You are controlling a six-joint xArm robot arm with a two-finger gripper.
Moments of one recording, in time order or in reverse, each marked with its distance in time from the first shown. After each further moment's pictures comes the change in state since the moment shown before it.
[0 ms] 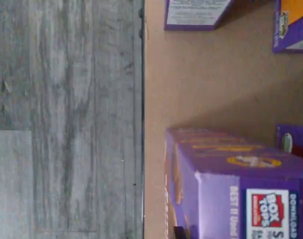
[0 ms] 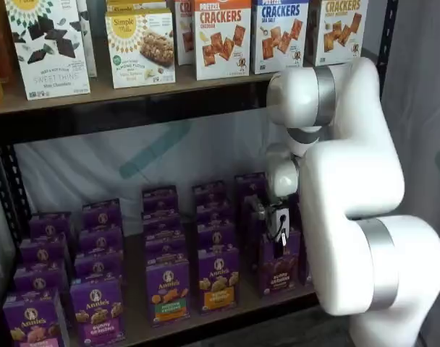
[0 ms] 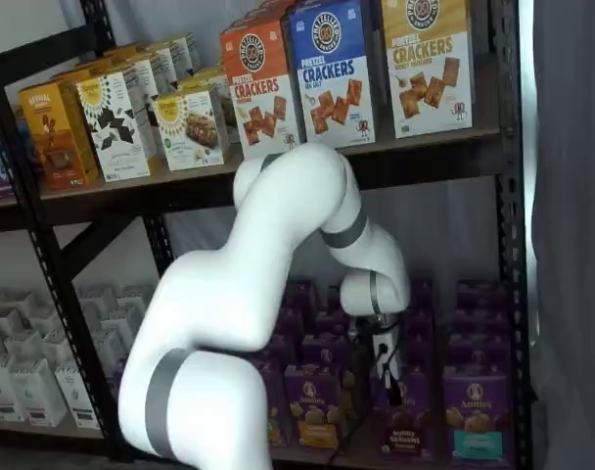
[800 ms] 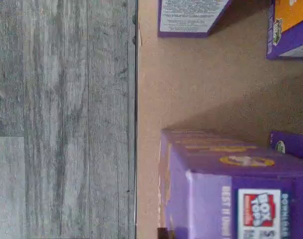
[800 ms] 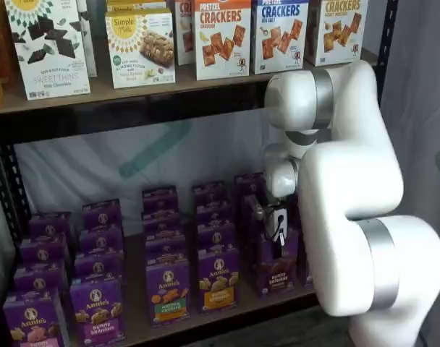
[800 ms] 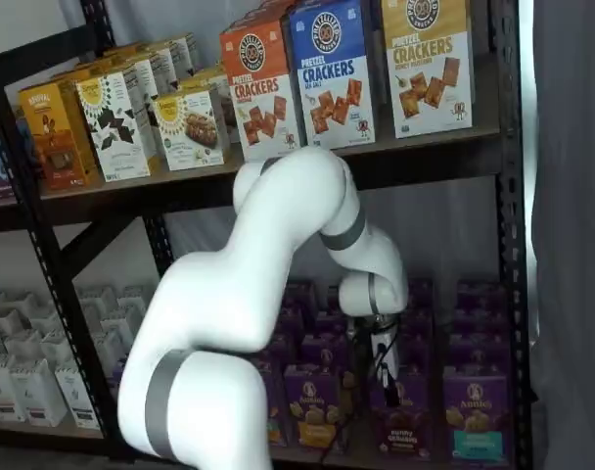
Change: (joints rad) arm 0.010 0.021 -0.028 0.016 -0.003 -0.005
